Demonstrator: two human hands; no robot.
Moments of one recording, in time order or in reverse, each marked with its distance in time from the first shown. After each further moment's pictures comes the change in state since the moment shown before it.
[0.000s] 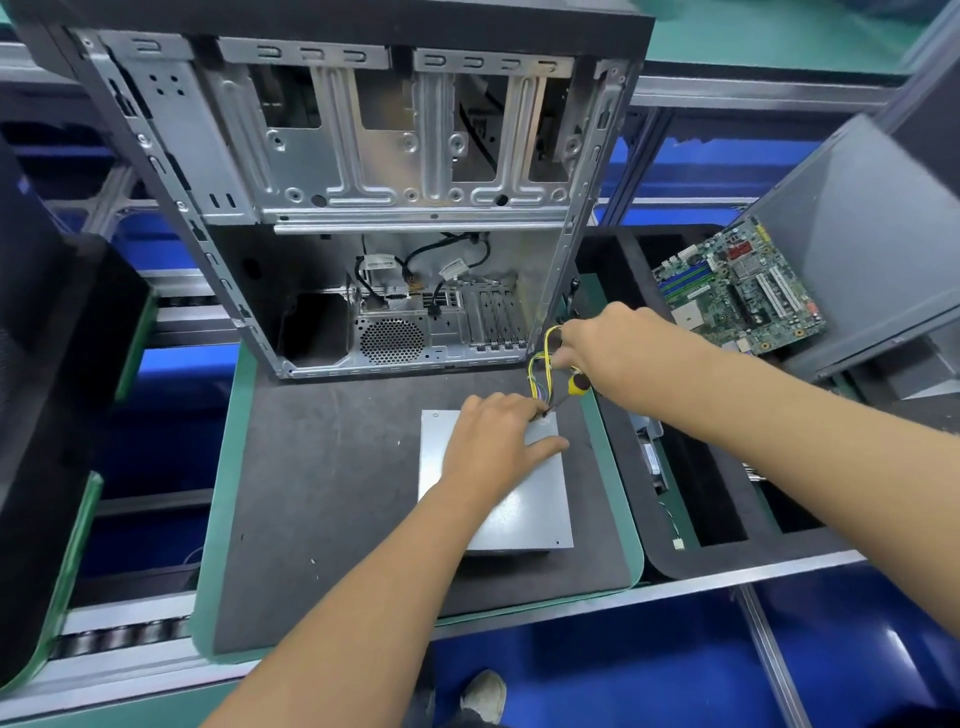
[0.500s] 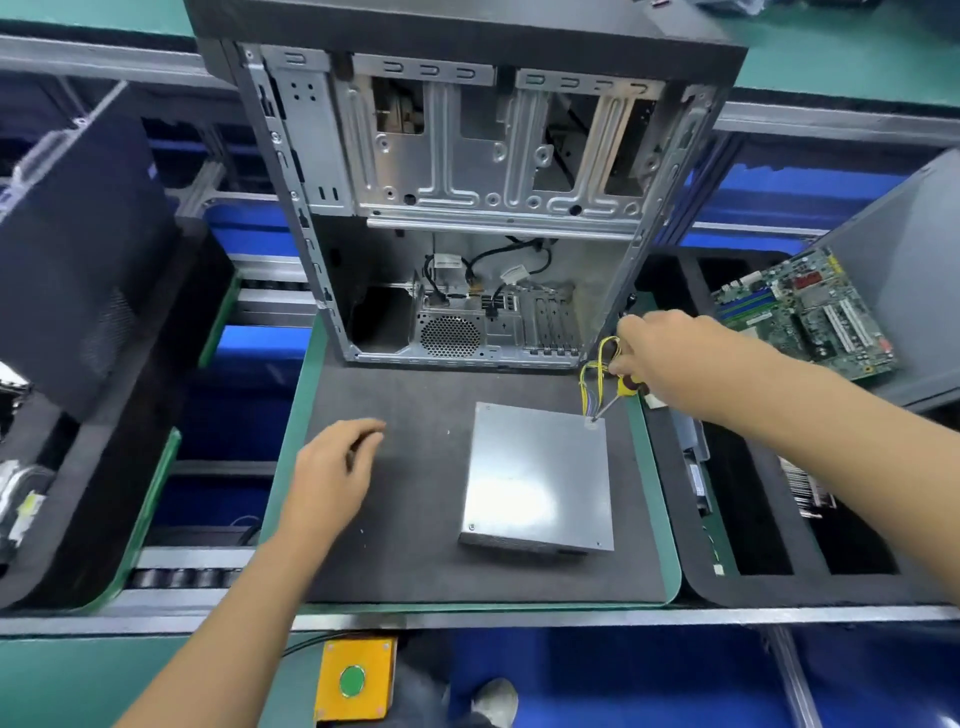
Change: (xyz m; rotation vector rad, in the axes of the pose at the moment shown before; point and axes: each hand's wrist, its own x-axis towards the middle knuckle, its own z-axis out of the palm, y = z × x) left_hand -0.129 -0.120 -0.099 -0.111 0.346 -0.380; right_hand 0.004 0.004 0.006 -0.102 0.033 -0.117
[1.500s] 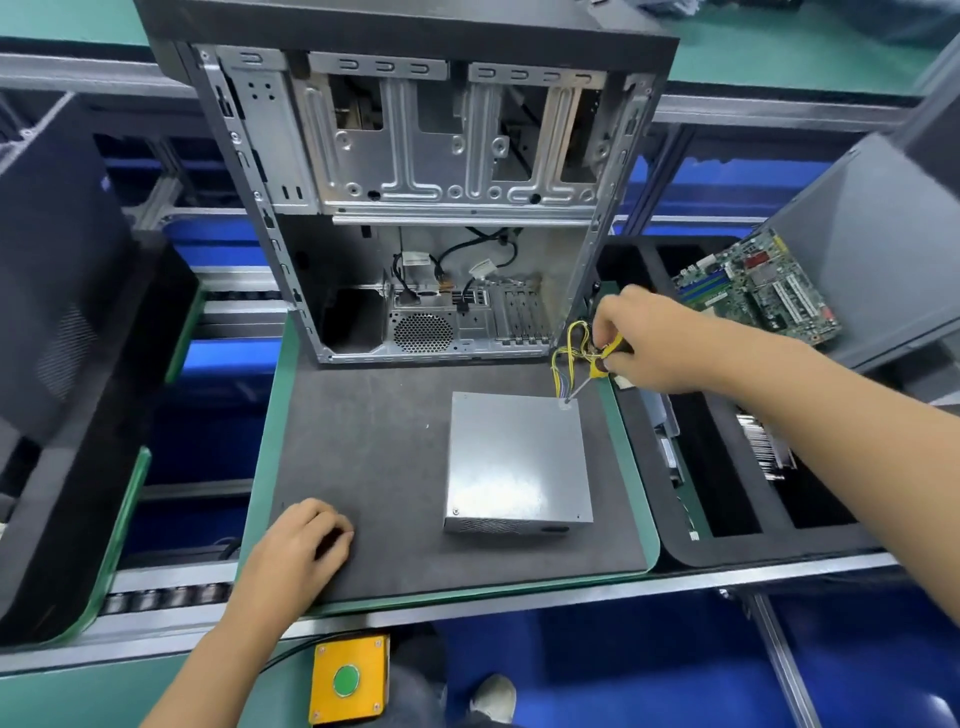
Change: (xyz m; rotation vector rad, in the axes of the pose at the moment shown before) left_hand -0.067 -0.049 -0.012 0.178 -0.271 0.187; right_hand -0.024 -0.004 -0.013 0.496 -0.022 0.162
